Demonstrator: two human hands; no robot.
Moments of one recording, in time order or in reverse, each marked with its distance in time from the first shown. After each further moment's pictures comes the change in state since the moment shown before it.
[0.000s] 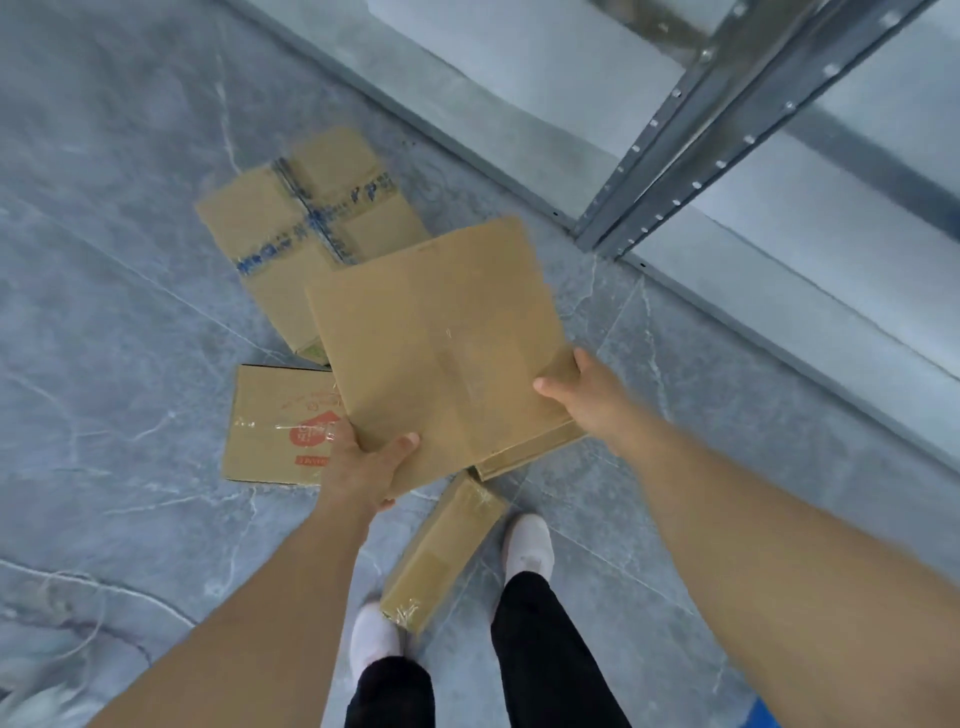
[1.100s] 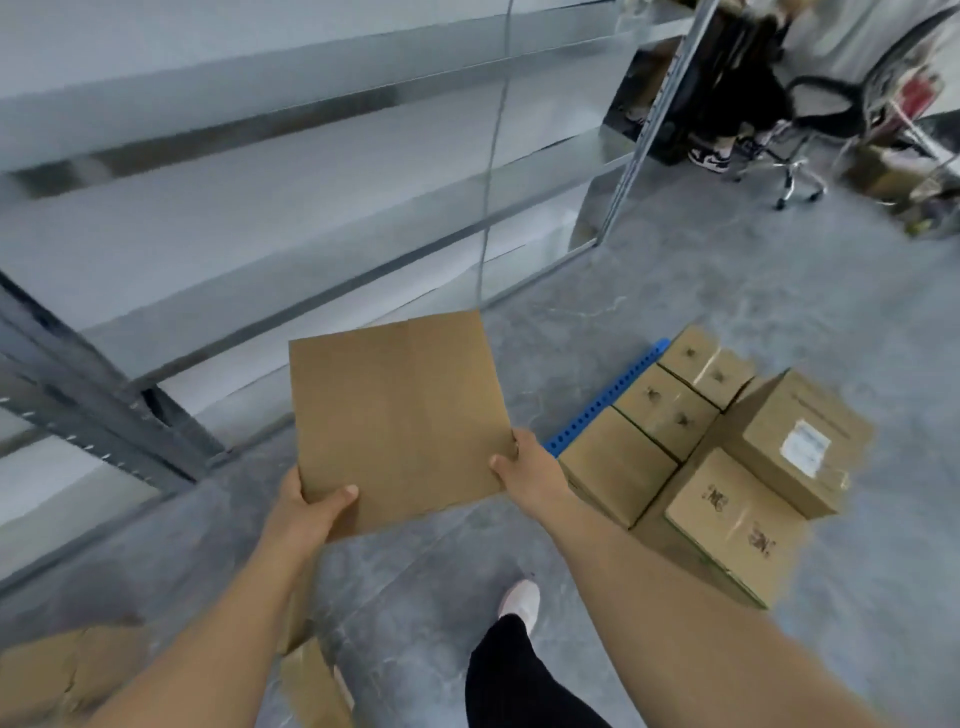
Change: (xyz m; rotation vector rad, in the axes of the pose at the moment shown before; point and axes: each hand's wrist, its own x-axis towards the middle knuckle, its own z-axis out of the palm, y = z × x) left_hand -0.443 0.025 0.141 0.921 -0.718 0.769; right_hand -0.547 0.212 -0.104 0.723 0.807 0.431
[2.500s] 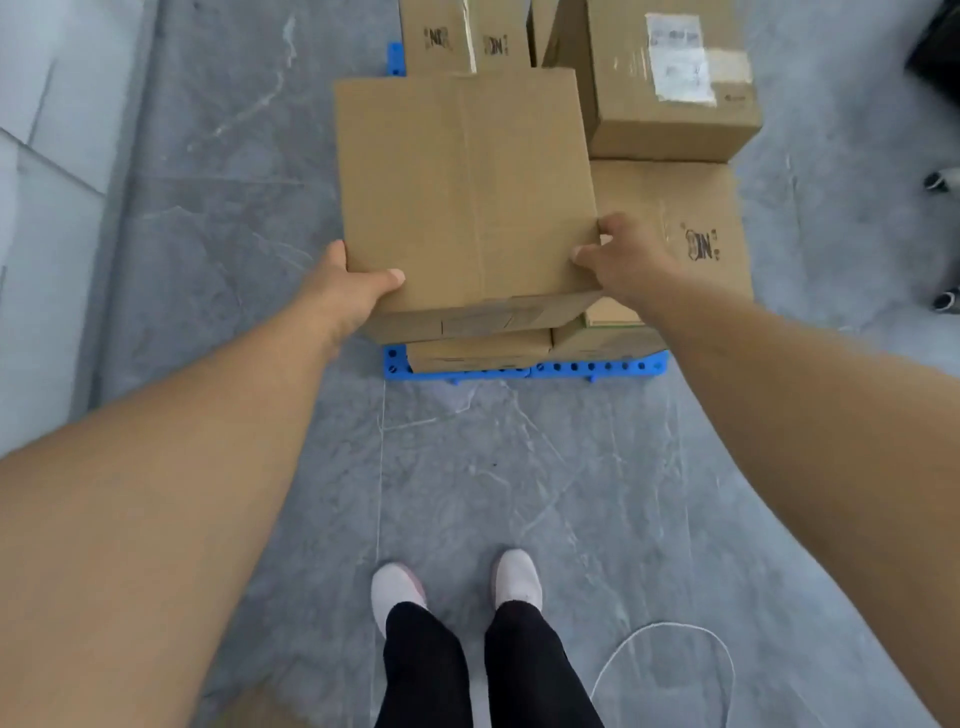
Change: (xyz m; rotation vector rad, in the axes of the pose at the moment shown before) left_hand 0.259 0.098 0.492 0.612 -0.800 0.297; right_hand 0.223 0.335 -0.131 0.443 0.602 0.670
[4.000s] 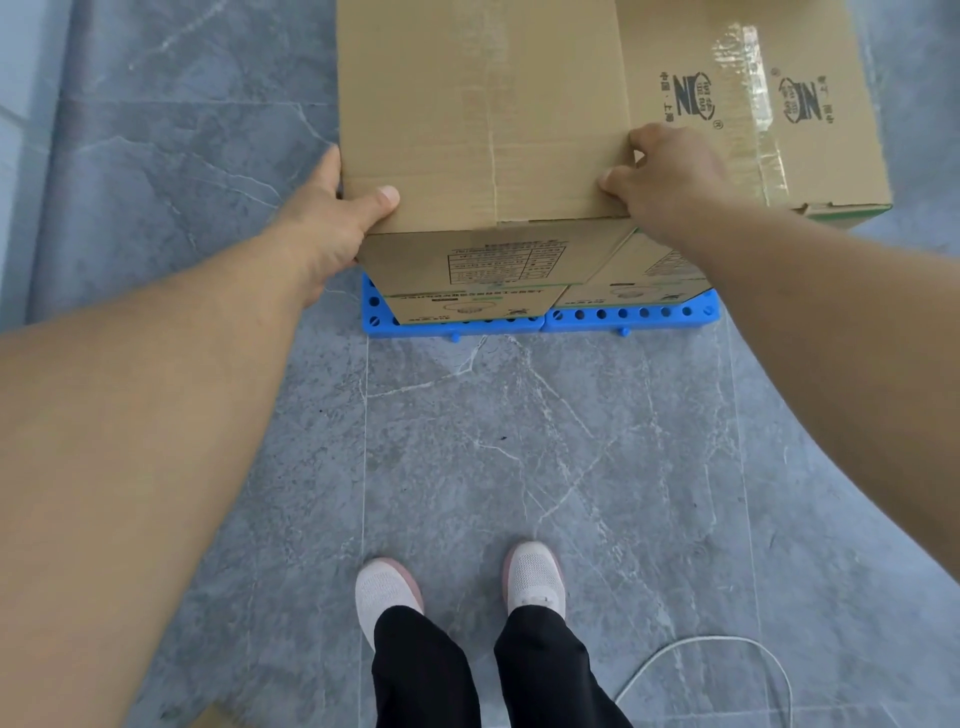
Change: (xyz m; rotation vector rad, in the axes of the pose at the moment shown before) left_hand 0.072 -0.092 0.066 0.050 -0.044 0.155; right_hand 0.056 0.101 0.065 -0.156 0.153 -0.115
